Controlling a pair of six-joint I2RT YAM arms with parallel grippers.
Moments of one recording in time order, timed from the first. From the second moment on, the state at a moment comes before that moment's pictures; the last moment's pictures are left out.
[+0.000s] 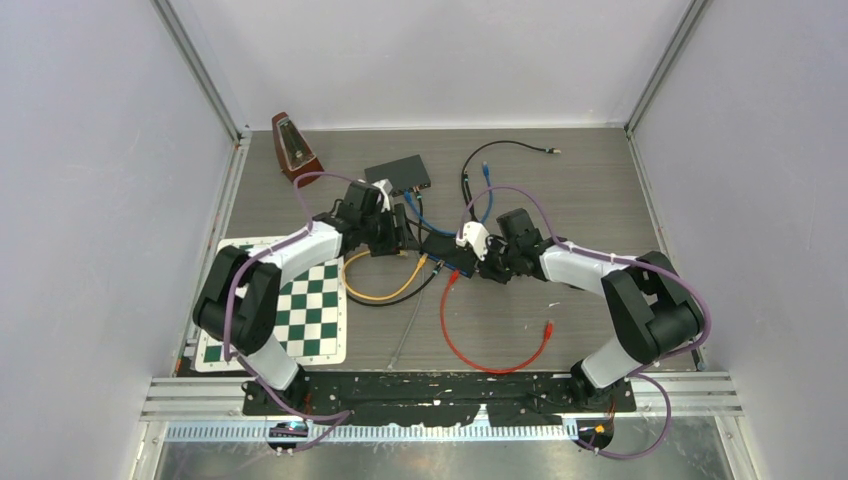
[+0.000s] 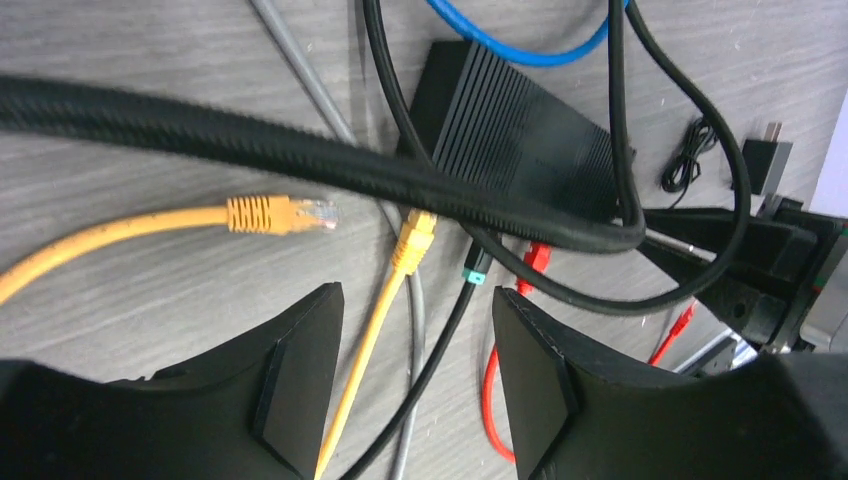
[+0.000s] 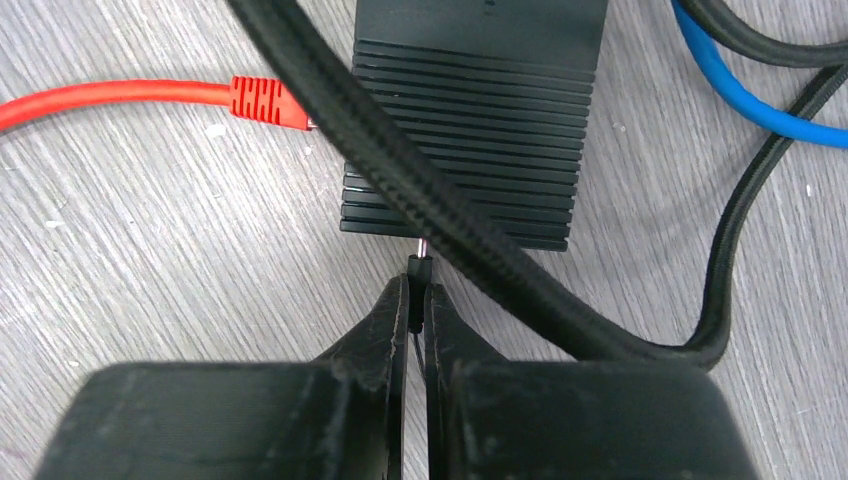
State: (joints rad) left arm -0.46 1.64 0.99 -0.21 0.30 -0.61; right arm 0.47 1.56 0.74 -0.14 -0.35 -0.62
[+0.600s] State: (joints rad) left arm -0.51 1.78 1.07 -0.06 0.27 -0.61; right arm 0.47 1.53 0.71 -0.10 -0.30 -0.56
